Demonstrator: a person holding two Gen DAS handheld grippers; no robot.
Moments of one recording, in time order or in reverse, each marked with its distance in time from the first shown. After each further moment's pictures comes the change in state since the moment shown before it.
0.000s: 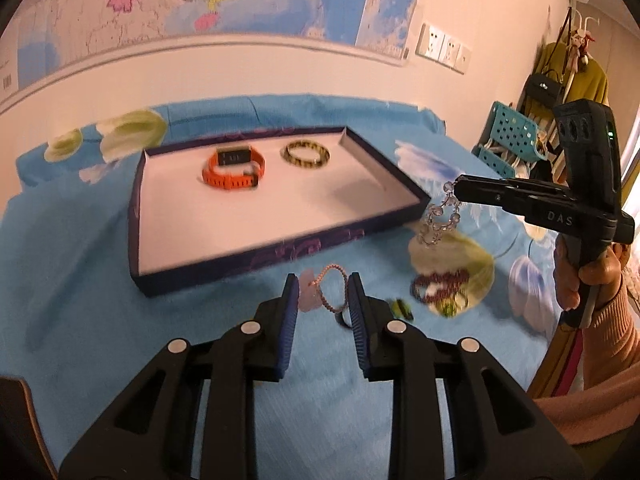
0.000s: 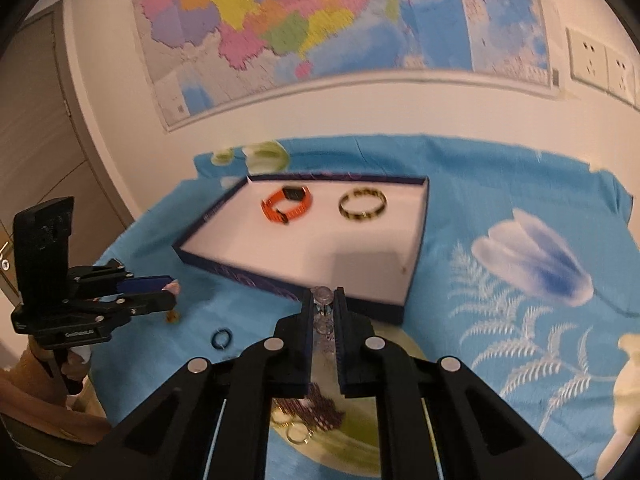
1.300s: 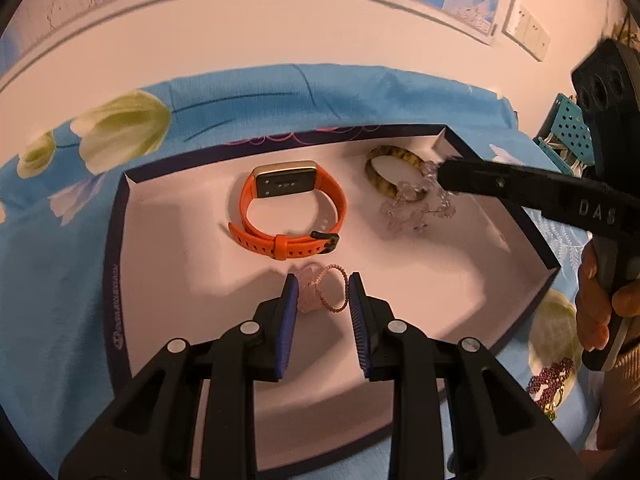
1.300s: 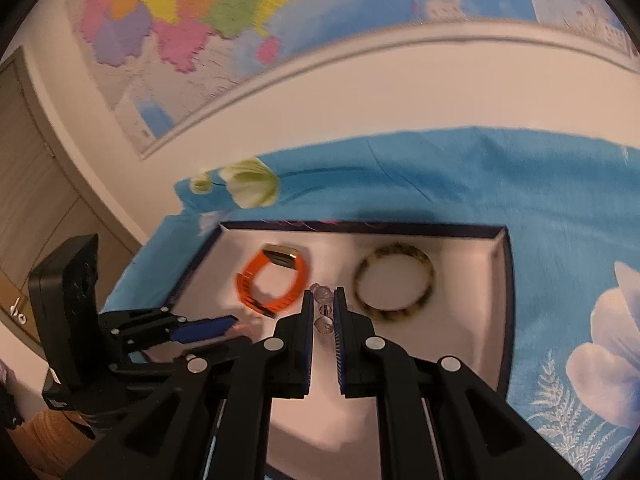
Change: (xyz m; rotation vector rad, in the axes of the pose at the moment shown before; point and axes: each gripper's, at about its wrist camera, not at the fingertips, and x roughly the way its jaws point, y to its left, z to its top) left arm 0.127 0.067 0.076 -0.060 0.163 0.101; right arm 0.137 -0.027 0.074 0.150 0.106 0.072
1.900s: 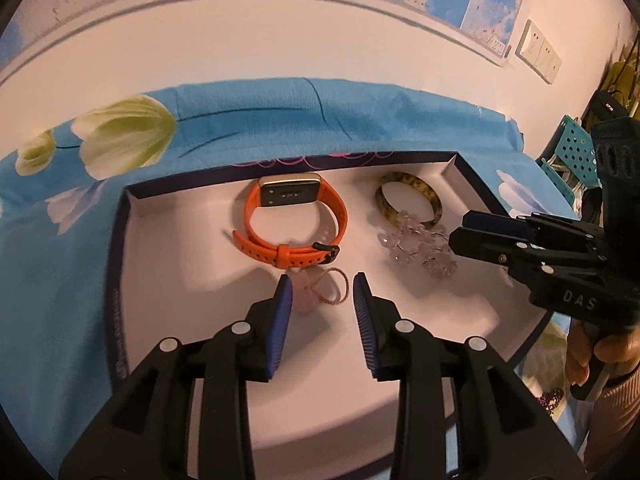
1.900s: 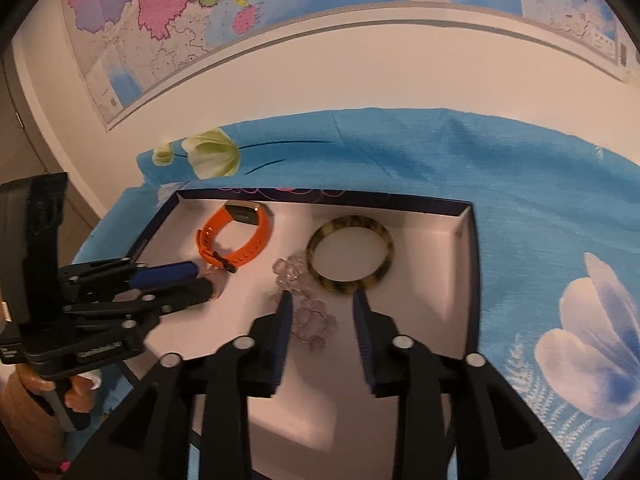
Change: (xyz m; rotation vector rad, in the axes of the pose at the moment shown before) left arm -0.005 0.004 0.012 -0.043 -0.046 0.001; right arm 0.004 -0.002 -0.010 -0.049 0.034 -0.156
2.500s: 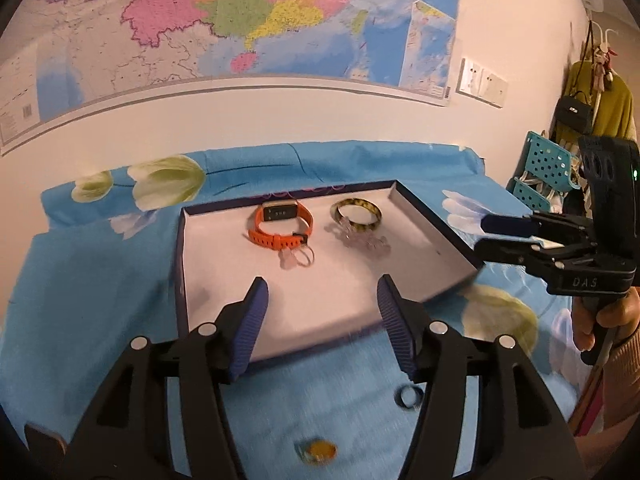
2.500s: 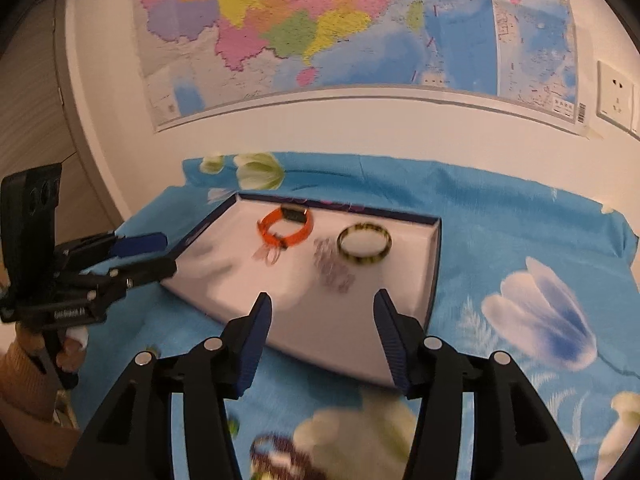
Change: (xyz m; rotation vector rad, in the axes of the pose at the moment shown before) left arm -0.113 -0.028 -0.064 0.070 -0.222 0.007; right arm -0.104 0.023 -0.059 -0.135 -0.129 0.020
